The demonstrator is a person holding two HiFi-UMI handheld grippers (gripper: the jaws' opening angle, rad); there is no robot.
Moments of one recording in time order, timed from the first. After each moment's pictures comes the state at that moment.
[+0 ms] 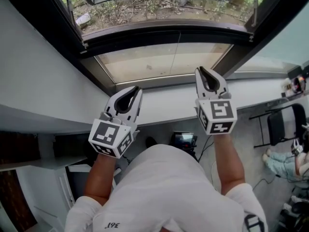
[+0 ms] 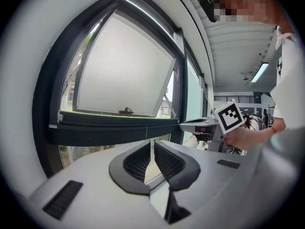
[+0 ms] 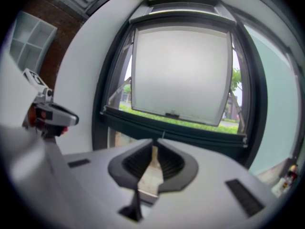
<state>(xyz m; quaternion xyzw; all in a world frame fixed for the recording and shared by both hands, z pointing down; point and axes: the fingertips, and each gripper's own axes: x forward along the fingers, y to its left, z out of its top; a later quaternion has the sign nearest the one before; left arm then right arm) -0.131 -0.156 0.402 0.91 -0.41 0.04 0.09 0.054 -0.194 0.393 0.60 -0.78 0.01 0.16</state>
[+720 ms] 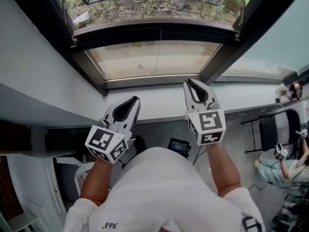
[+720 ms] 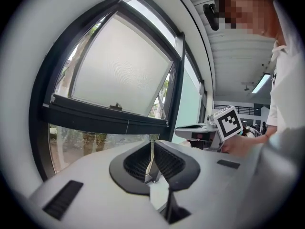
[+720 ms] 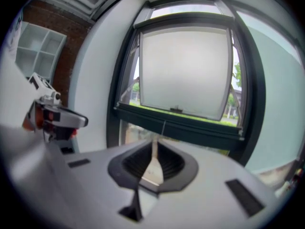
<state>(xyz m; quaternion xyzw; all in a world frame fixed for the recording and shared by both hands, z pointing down) -0.062 -0.086 0.411 0.91 -0.40 0.01 0.13 0.094 -0.129 0.407 0.55 -0.82 0.02 0.17</state>
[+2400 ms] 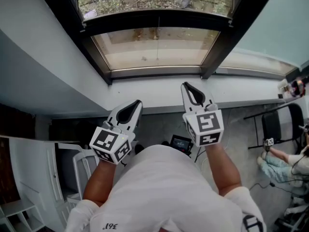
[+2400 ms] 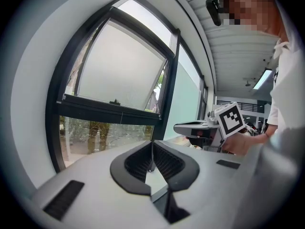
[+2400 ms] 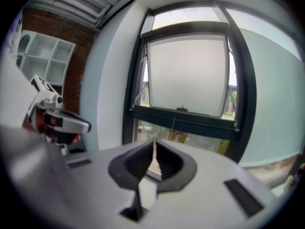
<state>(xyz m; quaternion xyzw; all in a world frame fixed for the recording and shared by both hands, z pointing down) -0.045 0.036 0.419 0.90 -0.42 0.04 0.14 0.094 -0.011 0.411 0.52 -0.84 0.03 0.16</state>
